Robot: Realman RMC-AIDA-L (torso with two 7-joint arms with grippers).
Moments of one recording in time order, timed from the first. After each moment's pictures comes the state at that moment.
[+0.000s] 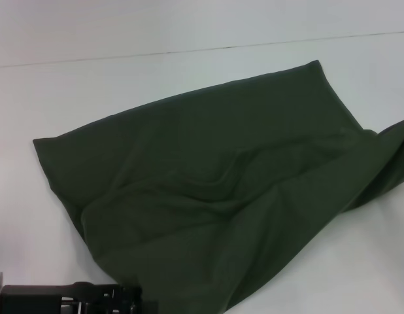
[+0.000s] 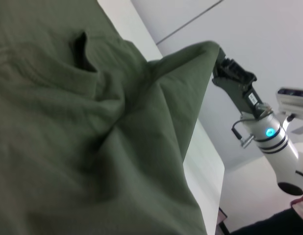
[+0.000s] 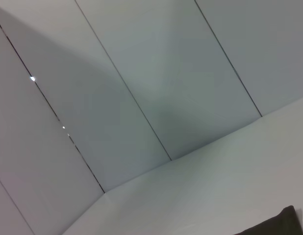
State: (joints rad) left arm -0.52 -2.13 0.38 0.55 2.55 1.86 -1.79; right arm 0.25 2.07 0.15 -0.42 -2.06 -1.66 1.24
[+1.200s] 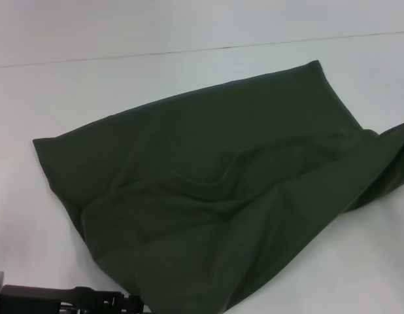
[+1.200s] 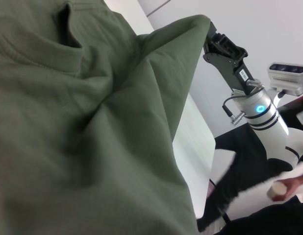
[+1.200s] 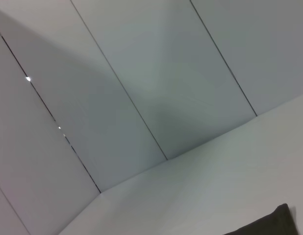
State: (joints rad) left arm -0.55 -2.12 0.39 0.55 2.60 1.90 -1.79; right arm 0.24 2.07 0.15 -0.42 -2.06 -1.66 1.24
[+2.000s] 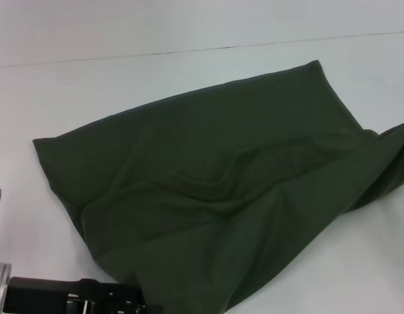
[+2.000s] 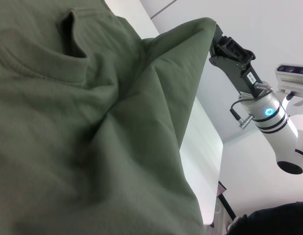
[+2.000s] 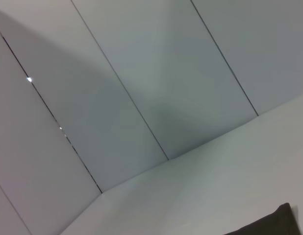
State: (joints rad) left arm -0.57 -2.13 0.40 0.54 2.59 1.86 -1.79; right arm 0.24 2.07 0.15 -0.42 -2.06 -1.66 1.24
